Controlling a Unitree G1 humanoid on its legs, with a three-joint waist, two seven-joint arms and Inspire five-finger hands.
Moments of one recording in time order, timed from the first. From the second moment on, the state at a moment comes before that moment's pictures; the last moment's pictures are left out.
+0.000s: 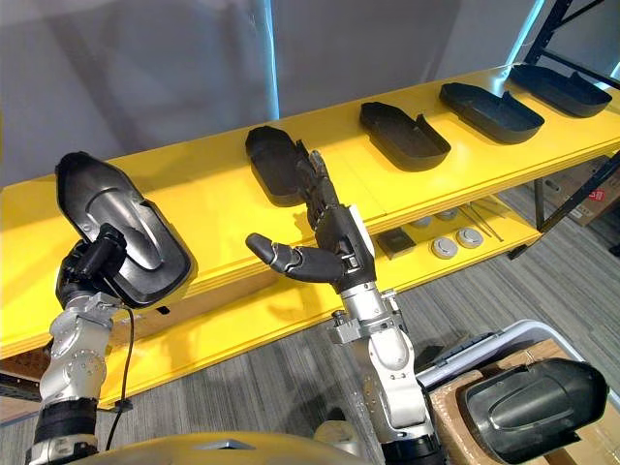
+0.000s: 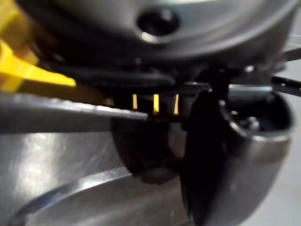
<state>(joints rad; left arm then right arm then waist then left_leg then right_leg) -0.07 0.22 0.35 0.25 -0.64 0.05 0.19 0.14 -0.19 0.17 -0.27 0.30 -0.27 0.23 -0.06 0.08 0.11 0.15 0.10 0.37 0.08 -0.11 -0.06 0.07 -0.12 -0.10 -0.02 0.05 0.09</state>
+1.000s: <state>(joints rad) -0.30 0.43 0.37 0.58 -0.46 0.31 0.02 0.17 -0.28 0.36 -0.32 0.38 -0.13 0.25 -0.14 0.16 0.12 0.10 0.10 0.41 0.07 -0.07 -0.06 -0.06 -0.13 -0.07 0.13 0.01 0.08</state>
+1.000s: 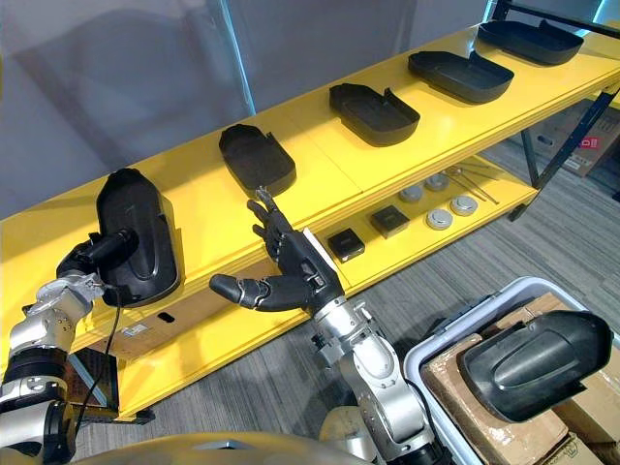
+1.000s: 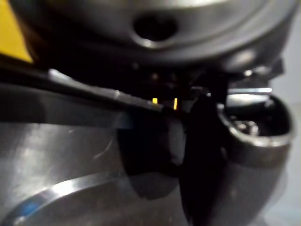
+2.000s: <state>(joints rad) -0.50 0.50 0.41 0.70 -0.54 0.26 0.19 0.14 -0.32 0.40 -0.40 0.42 -0.11 0.21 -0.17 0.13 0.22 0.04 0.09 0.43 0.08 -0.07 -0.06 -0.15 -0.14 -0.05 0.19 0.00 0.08</state>
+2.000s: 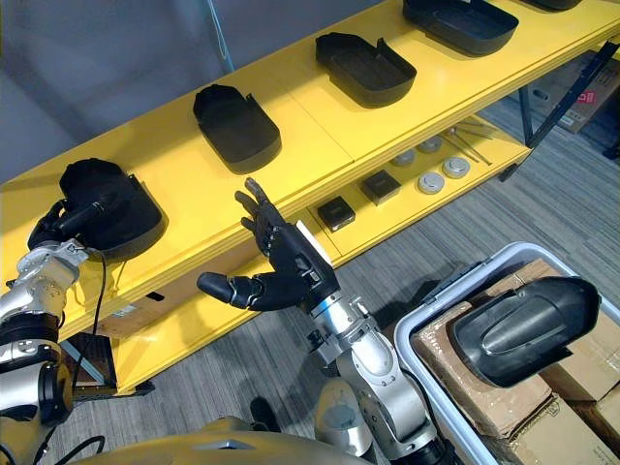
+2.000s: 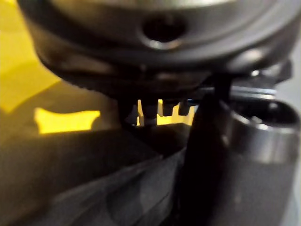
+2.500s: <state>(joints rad) -0.54 0.56 0.36 0.67 -0.46 0.22 0.19 0.12 -0.32 0.41 -0.41 0.44 -0.12 0.26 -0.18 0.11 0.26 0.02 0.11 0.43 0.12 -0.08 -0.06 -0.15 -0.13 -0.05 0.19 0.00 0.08</state>
